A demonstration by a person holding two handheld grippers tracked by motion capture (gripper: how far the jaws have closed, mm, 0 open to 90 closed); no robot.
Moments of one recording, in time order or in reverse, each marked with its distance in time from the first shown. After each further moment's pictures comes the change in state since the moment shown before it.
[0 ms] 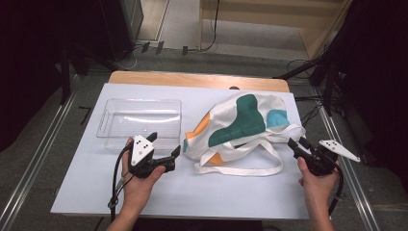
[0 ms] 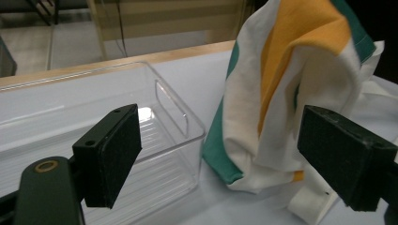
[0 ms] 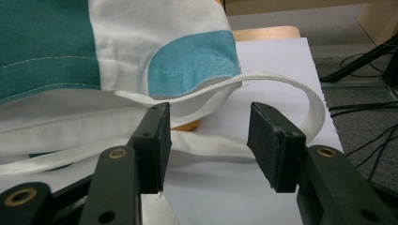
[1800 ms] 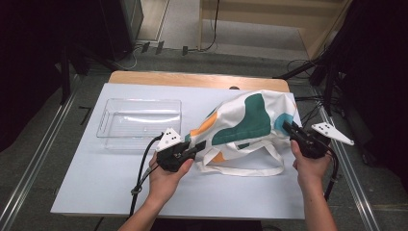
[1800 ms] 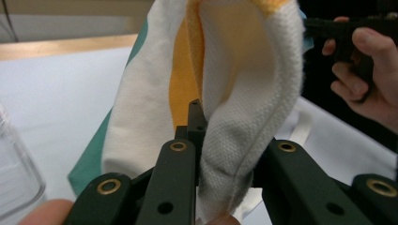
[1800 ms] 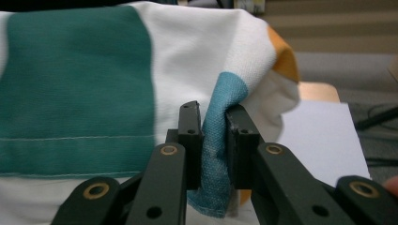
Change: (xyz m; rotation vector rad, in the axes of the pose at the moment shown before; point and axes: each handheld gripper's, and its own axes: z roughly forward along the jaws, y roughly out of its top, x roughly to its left) left arm -0.037 0.021 0.042 0.037 -0.339 -0.087; right arm 0.029 0.042 0.014 -0.105 0.110 -0.105
